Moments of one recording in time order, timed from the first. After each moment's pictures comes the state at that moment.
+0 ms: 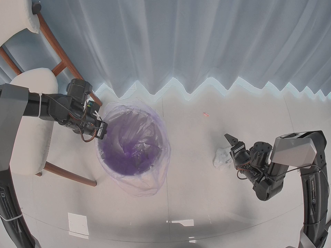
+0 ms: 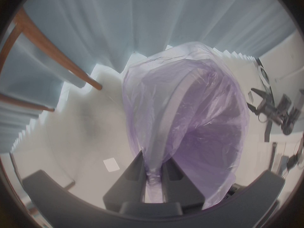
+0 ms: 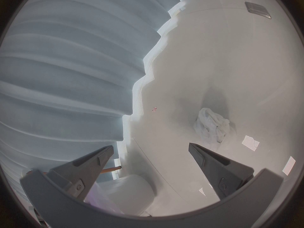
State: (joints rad) left arm -0.15 2.11 -1.55 0.25 -0.09 0.21; right arm 0.13 2.48 -0.77 -1.55 -0.03 1.18
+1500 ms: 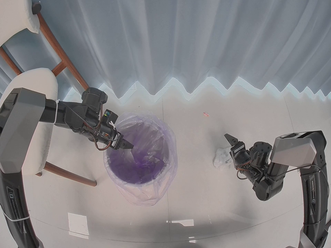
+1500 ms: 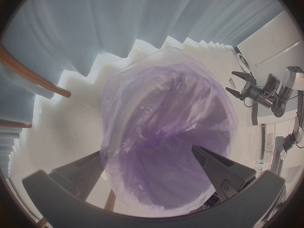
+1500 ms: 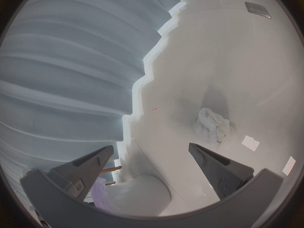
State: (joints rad) left arm -0.23 2.19 -1.56 0.22 -0.20 0.30; right arm 0.13 2.48 -0.78 -1.55 -0.03 1.17
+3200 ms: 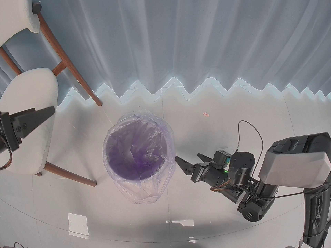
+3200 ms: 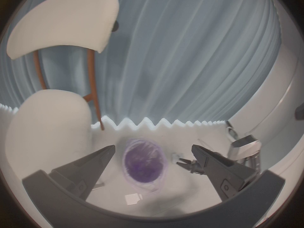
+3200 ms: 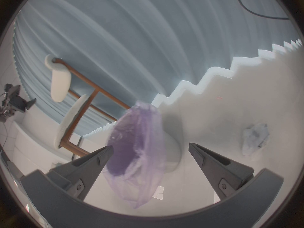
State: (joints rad) left arm -0.20 0.99 -0.82 -0.04 -0.25 -0.17; right arm 0.49 2.32 -0.65 -1.55 0.00 0.43
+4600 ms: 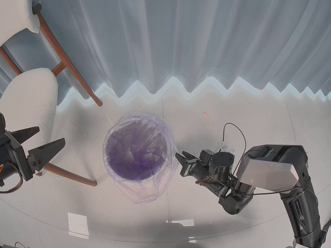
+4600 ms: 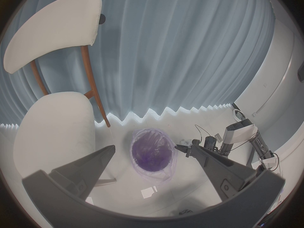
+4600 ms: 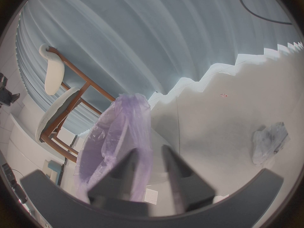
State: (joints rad) left arm -0.37 0.96 -0.69 -0.05 -0.03 -0.04; right arm 0.45 2.56 -0.97 -1.50 0.00 0.38
